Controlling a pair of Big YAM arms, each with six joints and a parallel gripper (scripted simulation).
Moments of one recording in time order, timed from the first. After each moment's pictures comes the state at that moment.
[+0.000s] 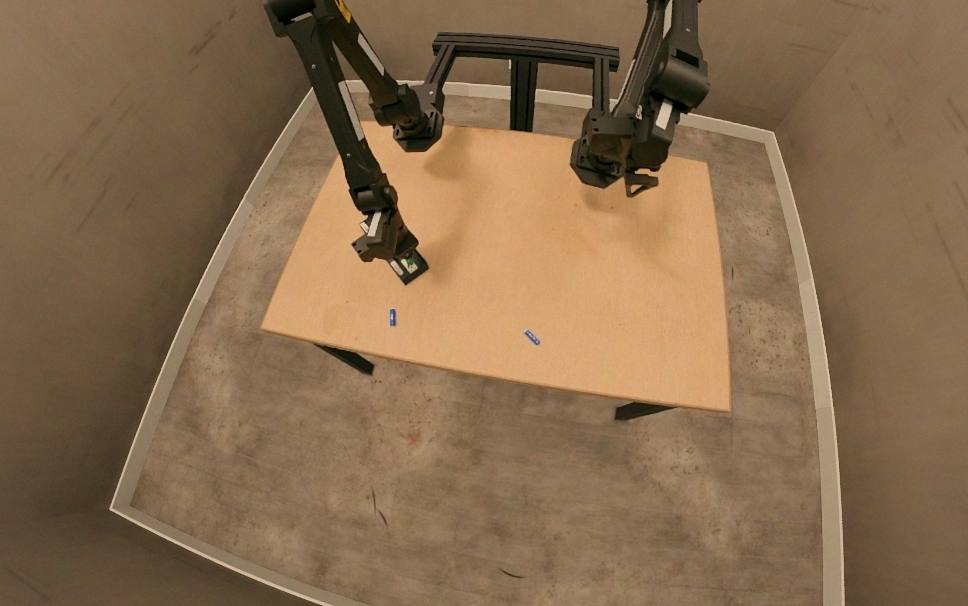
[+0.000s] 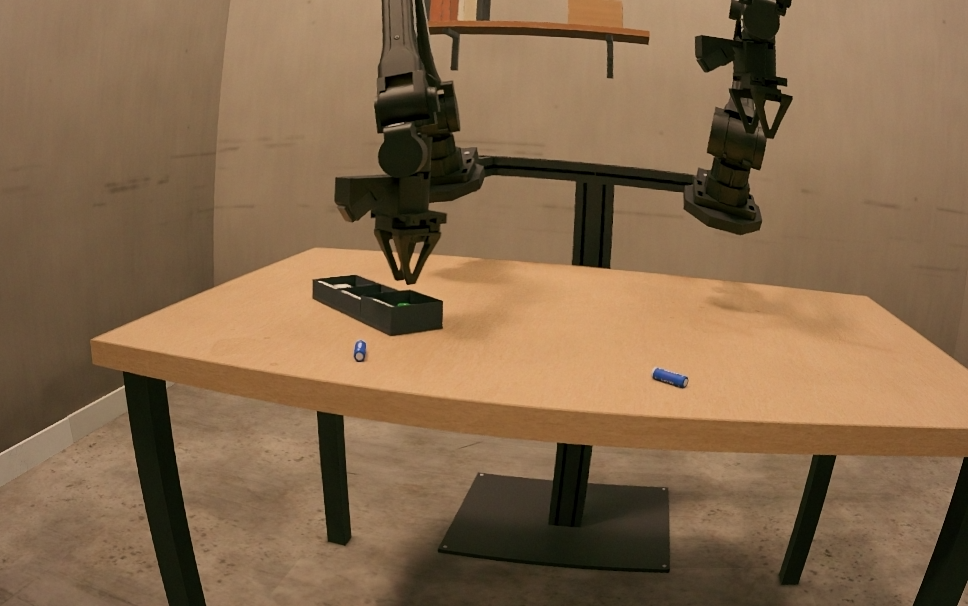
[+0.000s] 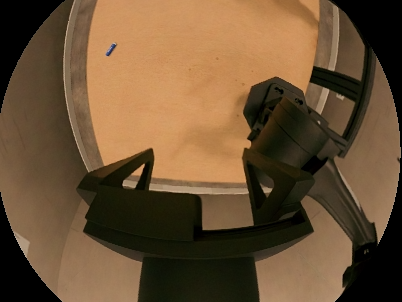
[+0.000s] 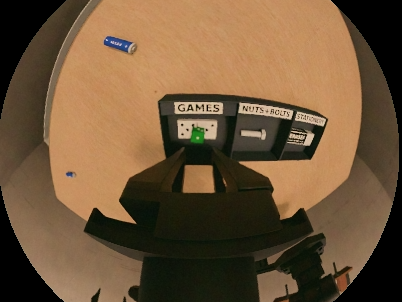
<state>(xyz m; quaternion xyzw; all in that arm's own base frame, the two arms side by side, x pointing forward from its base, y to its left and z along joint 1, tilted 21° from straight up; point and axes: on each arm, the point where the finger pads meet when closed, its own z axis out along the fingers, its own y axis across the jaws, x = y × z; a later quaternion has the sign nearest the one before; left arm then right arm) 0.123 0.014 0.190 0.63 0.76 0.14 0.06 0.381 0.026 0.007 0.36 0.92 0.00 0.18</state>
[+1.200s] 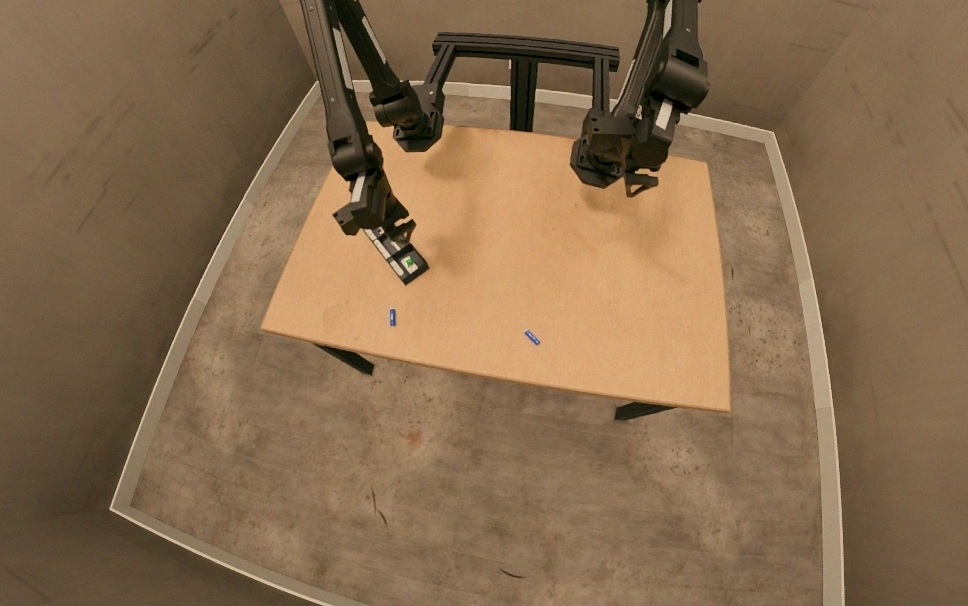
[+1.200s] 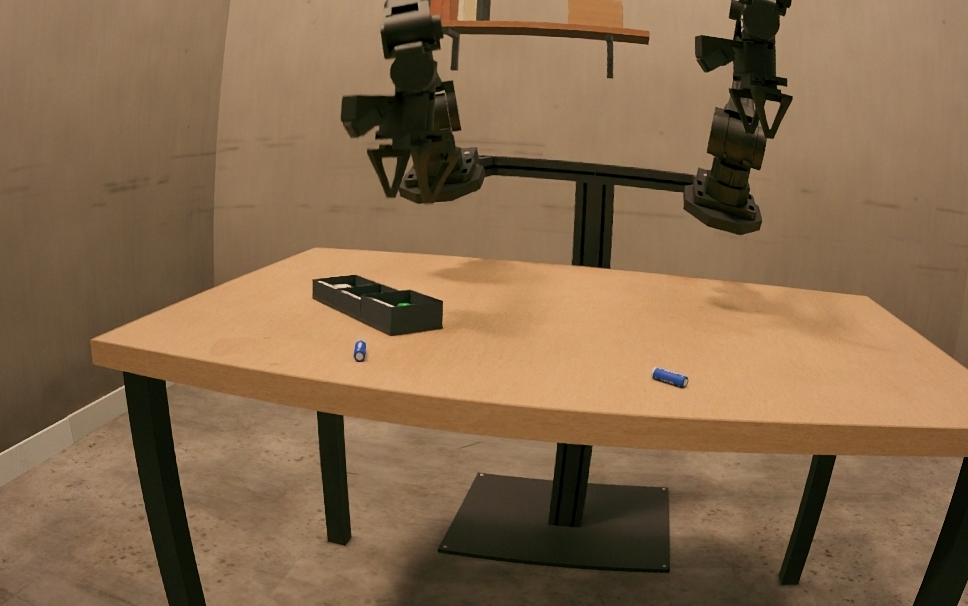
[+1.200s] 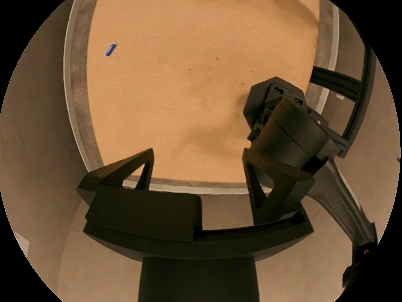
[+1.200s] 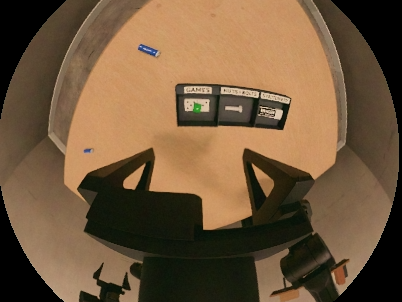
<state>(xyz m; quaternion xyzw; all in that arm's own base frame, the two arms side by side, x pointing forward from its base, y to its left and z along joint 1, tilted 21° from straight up) 0.123 0.014 0.190 0.63 0.76 0.14 0.06 0.340 0.042 0.114 0.35 0.92 0.00 0.18</state>
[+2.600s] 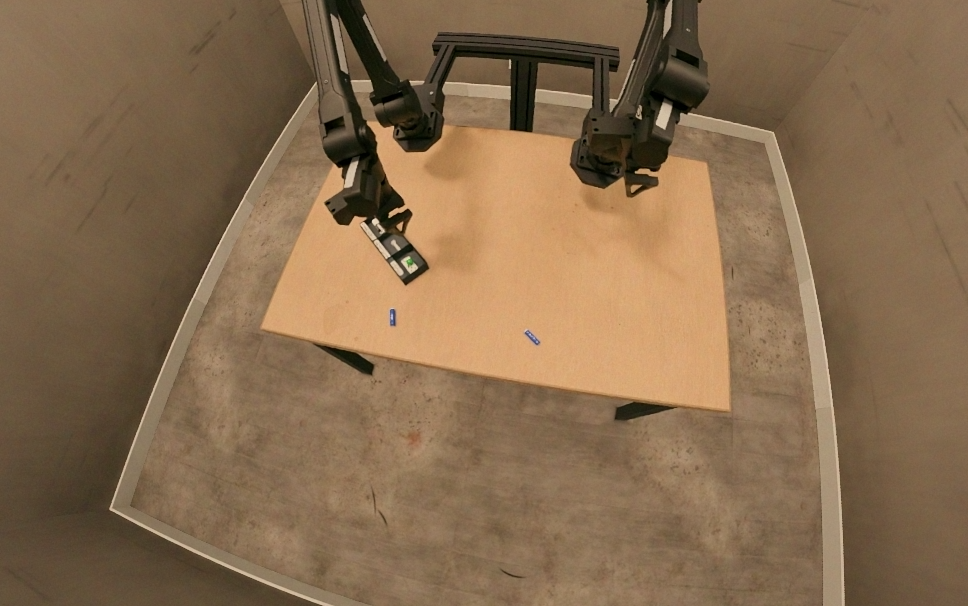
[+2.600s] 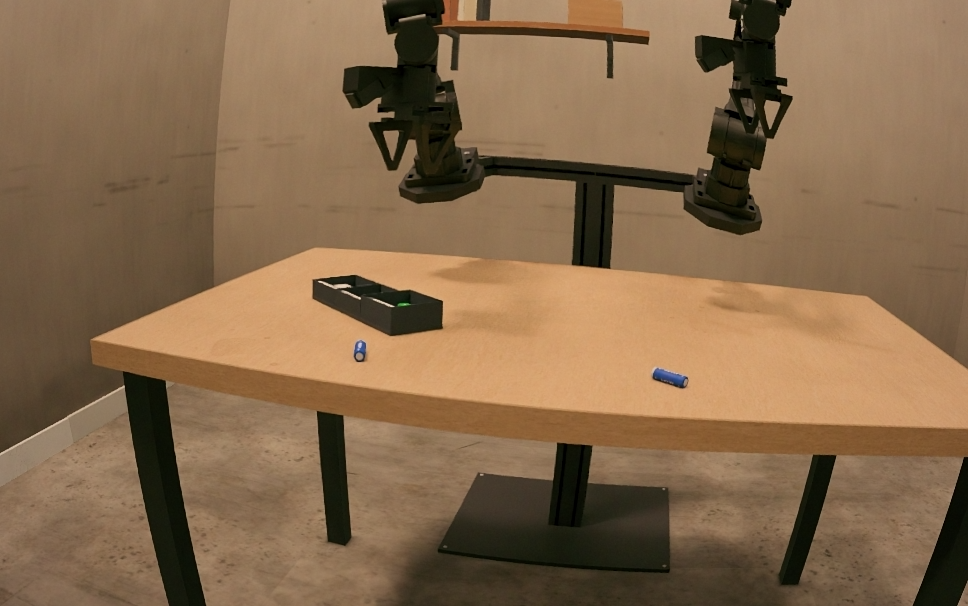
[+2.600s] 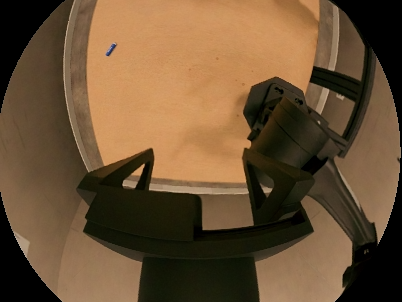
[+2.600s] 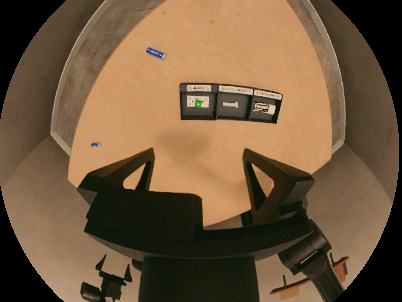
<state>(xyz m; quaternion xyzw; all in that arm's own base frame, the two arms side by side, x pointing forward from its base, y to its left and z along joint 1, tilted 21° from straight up) 0.123 0.014 0.190 0.63 0.76 0.14 0.06 0.328 0.047 0.150 0.36 0.92 0.00 0.19</state>
